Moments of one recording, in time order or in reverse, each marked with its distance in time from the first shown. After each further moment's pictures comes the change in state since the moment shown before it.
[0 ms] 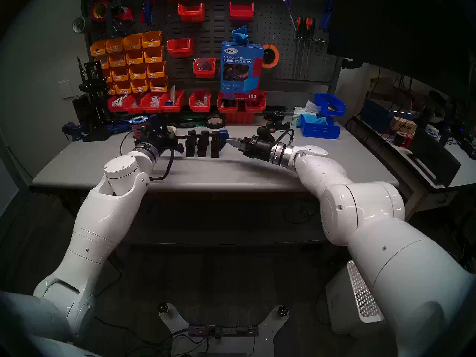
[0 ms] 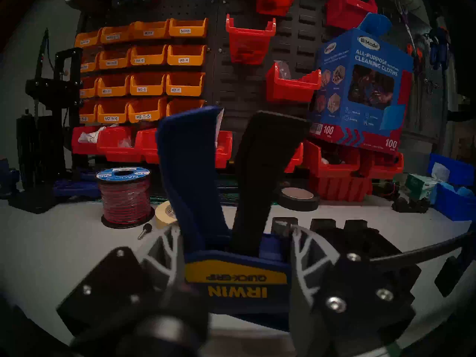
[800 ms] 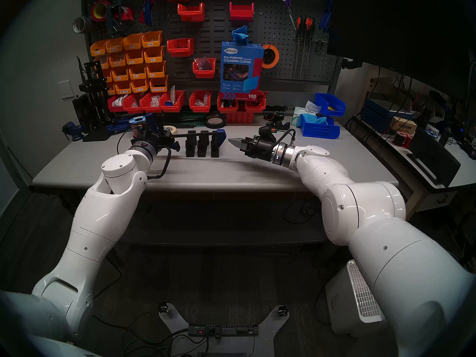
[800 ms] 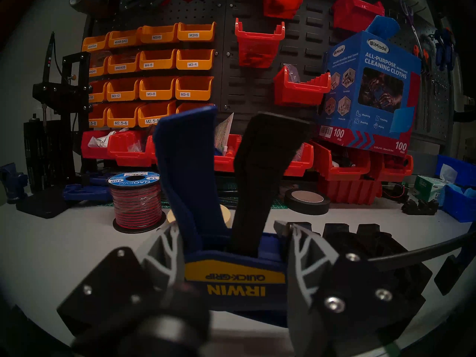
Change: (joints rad) left arm -0.008 0.010 -0.007 0.005 0.007 -0.002 0.010; right arm 0.000 0.008 0.003 0.002 -0.001 0.000 0.002
